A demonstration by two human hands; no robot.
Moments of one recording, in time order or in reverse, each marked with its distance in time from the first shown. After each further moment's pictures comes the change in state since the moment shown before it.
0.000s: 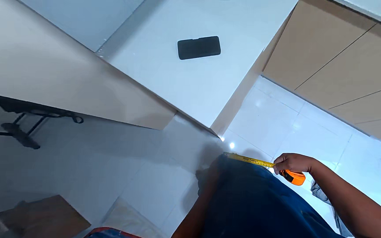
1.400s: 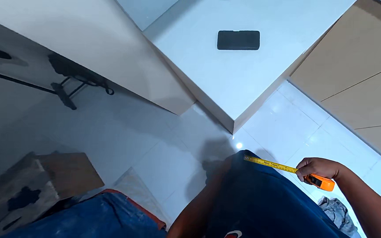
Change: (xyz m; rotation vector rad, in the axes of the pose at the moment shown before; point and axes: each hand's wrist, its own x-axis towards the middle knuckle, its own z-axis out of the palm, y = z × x) left_hand -0.009 0.028 -0.022 0.226 -0.241 -0.184; right_hand 0.000 -0.004 -0.031 0.107 -0.191 0.054
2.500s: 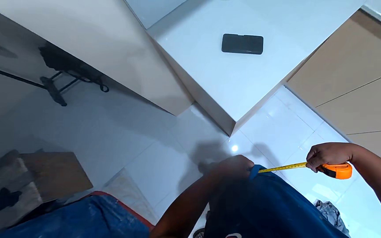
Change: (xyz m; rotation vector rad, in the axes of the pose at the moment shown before) left_hand 0.013 0.039 -0.024 0.598 -0.541 0.645; right_hand -0.039 -0.096 -0.021 -0.519 0.047 0.261
